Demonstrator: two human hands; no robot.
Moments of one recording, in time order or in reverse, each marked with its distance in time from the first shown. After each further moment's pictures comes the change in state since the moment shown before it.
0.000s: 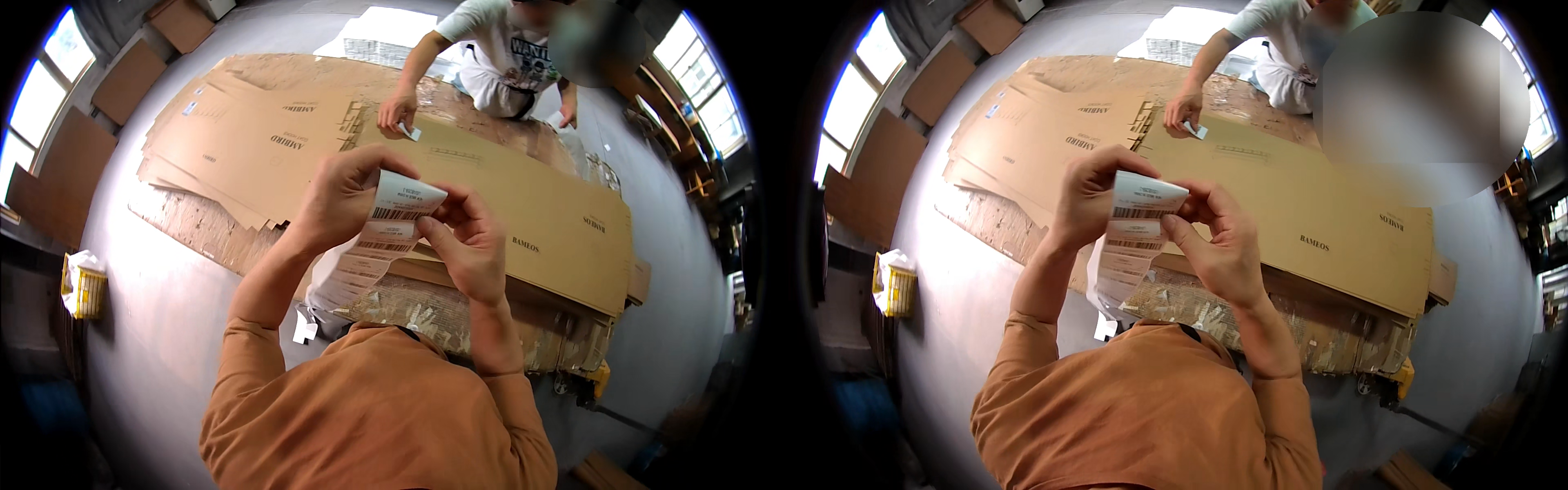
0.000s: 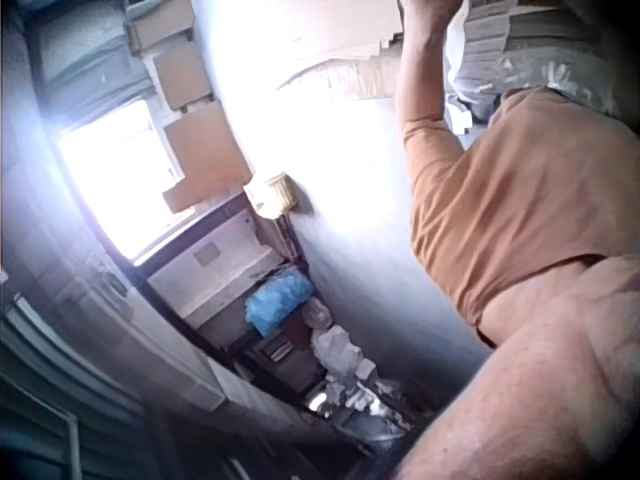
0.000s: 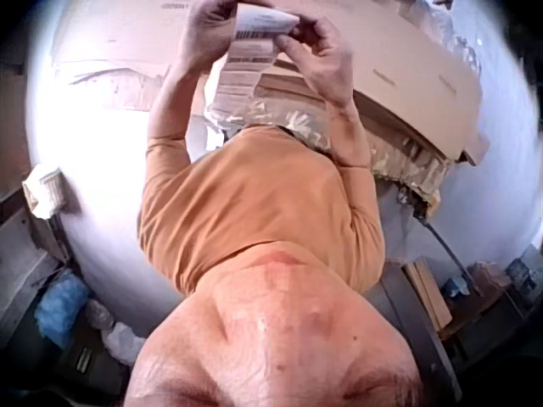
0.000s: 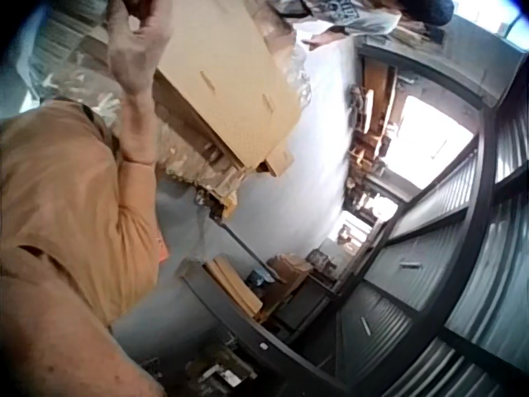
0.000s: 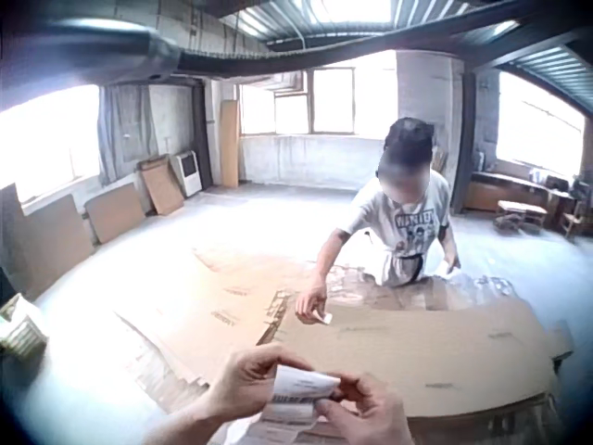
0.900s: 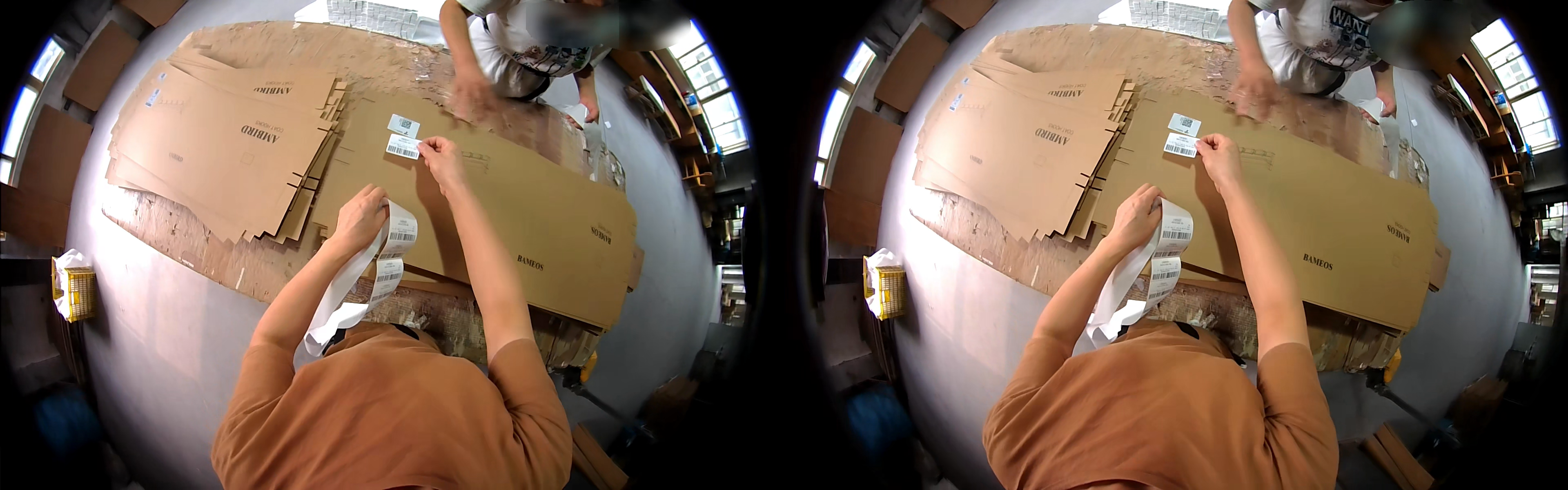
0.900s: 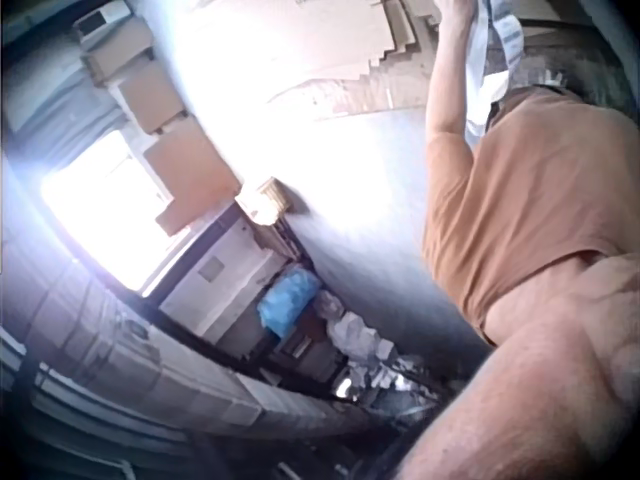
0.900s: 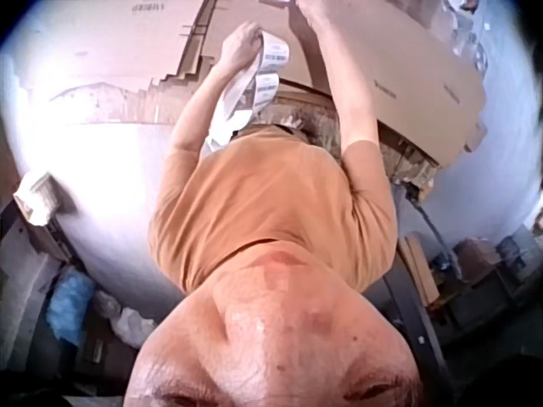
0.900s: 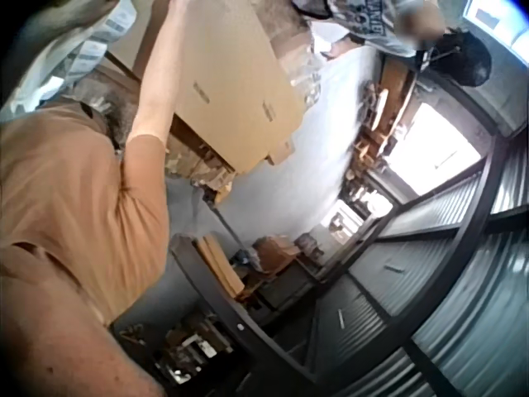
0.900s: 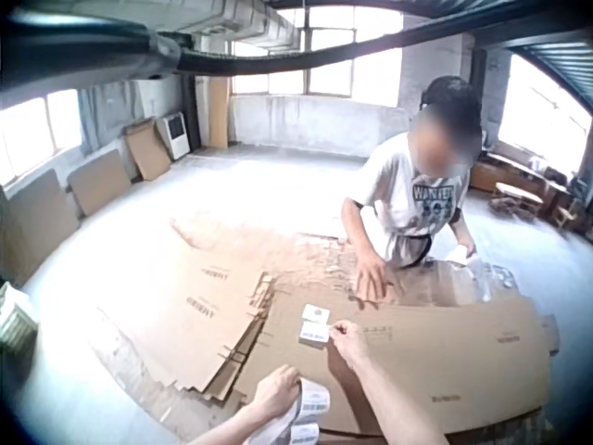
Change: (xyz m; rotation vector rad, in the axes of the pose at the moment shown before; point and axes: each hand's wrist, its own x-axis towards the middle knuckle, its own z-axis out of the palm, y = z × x) left_hand 0.014 -0.244 0.030 0.520 -0.005 -0.331; right_hand 0.149 0.259 -0.110 -0.297 0.274 0.520
